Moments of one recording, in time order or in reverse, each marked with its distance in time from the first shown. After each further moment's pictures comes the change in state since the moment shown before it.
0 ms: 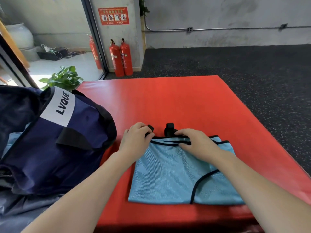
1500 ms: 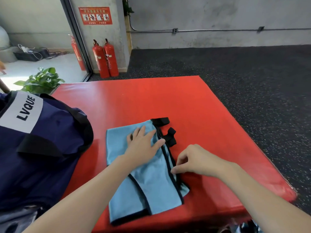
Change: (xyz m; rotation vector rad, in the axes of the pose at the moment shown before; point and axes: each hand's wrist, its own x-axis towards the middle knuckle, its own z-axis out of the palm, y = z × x) left_hand 0.010 0.067 0.055 0.117 -0.278 -0.048; right_hand -0.058 0.024 -0.028 0.100 -0.271 0.088
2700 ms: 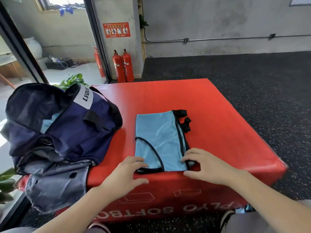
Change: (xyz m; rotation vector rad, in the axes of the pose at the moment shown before) left_hand -0.216 -0.082 -0.022 -0.197 0.034 0.246; right_hand -0.097 -0.020 0.064 -0.165 0.083 -0.210
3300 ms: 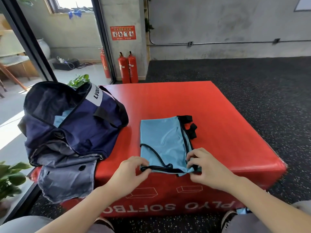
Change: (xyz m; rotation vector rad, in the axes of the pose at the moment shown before) left_hand -0.025 0.024 -0.004 -0.160 0.190 -0.079; right_hand -0.018 -0.016 0.021 -0.064 0.171 -0.115
